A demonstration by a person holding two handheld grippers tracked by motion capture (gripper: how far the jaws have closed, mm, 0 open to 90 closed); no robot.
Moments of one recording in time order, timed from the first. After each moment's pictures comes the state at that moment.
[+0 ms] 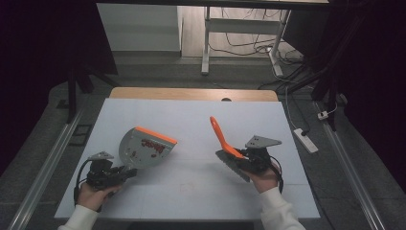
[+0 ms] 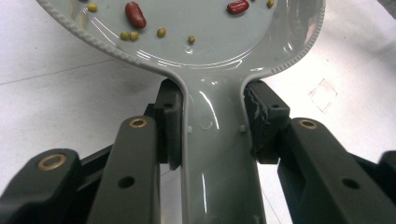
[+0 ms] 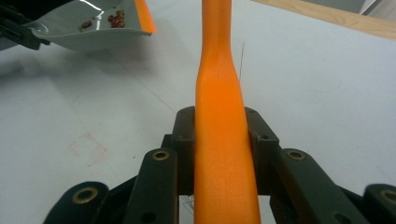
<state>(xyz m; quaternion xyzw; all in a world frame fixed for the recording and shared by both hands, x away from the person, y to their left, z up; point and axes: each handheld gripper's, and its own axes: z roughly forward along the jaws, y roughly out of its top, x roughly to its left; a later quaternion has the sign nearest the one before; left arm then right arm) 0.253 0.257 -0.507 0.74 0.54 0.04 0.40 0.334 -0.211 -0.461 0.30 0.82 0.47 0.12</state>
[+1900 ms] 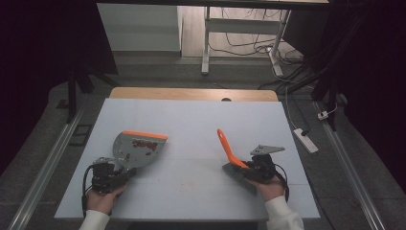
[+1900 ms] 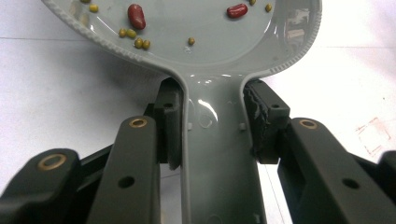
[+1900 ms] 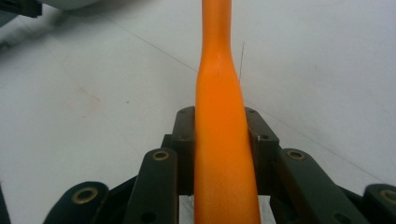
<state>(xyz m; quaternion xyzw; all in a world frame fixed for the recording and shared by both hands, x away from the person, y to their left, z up) 0.248 0.243 -0.524 0.67 0.63 0.08 0.38 0.327 -0.234 -0.492 0.37 0.83 0.41 0.07</state>
